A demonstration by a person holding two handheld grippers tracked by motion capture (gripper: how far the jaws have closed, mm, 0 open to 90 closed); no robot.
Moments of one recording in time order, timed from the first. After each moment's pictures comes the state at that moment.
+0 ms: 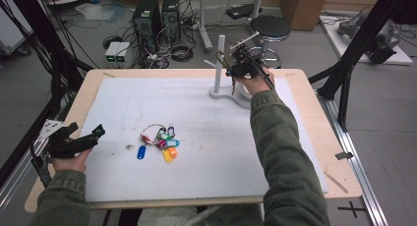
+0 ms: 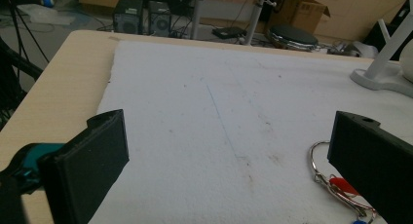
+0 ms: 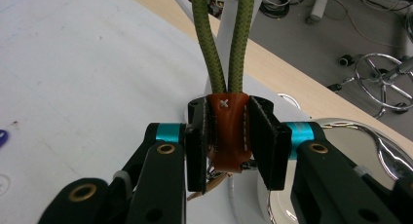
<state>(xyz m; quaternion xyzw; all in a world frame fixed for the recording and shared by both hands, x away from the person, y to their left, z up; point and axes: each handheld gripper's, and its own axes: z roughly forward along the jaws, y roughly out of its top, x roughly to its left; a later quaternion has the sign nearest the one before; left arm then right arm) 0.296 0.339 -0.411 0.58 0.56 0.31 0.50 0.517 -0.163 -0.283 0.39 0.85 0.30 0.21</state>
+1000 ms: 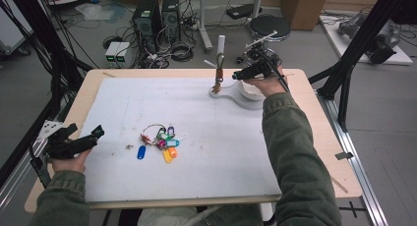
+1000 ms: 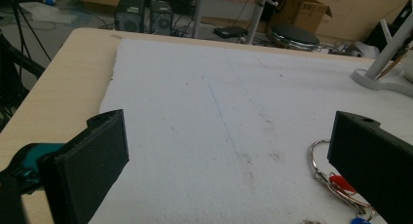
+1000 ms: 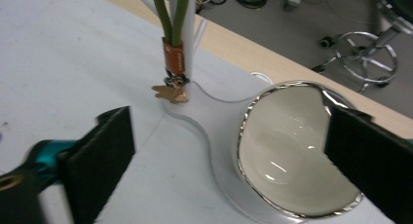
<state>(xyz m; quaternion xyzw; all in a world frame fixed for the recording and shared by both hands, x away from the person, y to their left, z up) 0.294 0.340 -0.411 0.58 0.56 0.31 0.50 0.498 -0.199 -0.267 0.43 0.82 0.30 0.22</state>
